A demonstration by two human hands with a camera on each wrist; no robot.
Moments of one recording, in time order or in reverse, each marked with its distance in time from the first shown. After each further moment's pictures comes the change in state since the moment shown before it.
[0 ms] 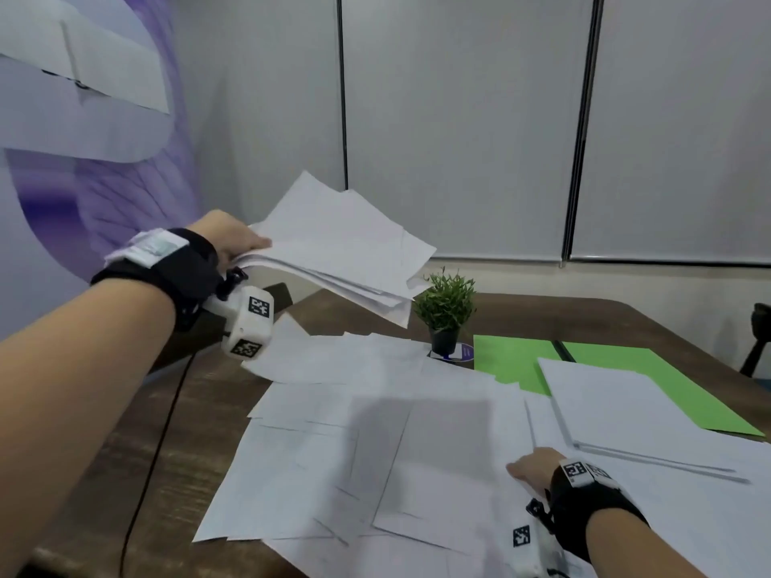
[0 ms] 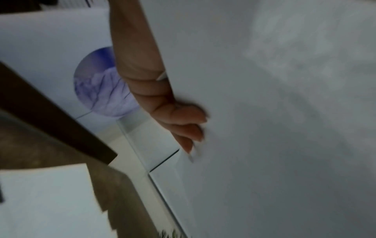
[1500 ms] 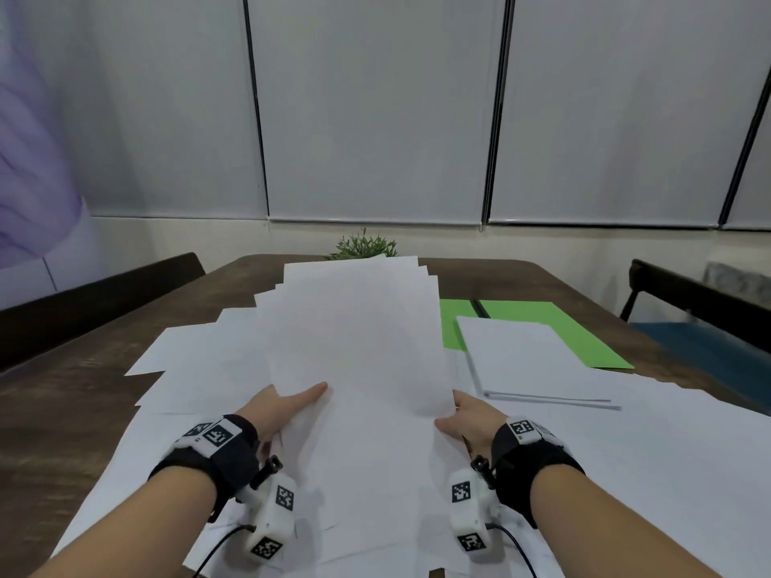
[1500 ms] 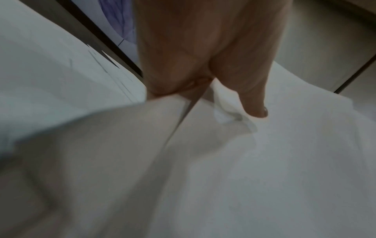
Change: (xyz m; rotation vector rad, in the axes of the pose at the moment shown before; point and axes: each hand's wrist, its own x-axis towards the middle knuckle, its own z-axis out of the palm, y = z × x) left_hand -0.127 -0.091 0.268 -0.473 -0.651 -0.260; right_hand -0.012 0.026 -0.022 0.178 -0.287 -0.216
